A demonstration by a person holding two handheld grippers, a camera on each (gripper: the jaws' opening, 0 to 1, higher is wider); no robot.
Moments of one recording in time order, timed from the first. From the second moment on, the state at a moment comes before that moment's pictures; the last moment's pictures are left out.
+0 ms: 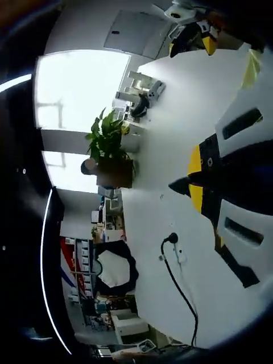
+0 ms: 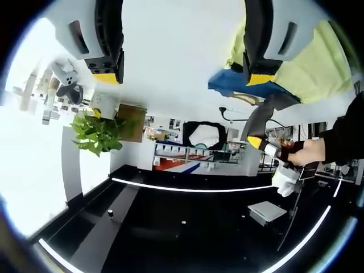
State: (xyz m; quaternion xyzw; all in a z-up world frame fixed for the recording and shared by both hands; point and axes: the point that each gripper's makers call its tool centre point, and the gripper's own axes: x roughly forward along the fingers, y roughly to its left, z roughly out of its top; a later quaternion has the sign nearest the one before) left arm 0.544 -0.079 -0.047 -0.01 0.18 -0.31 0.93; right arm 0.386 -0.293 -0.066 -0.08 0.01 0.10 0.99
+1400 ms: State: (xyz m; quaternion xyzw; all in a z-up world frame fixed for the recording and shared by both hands) left arm 0.552 -0.154 -0.184 -0.03 0.31 -0.31 0.90; right arm 0.392 -0.303 -0.077 -0.07 0.03 0.09 0.99
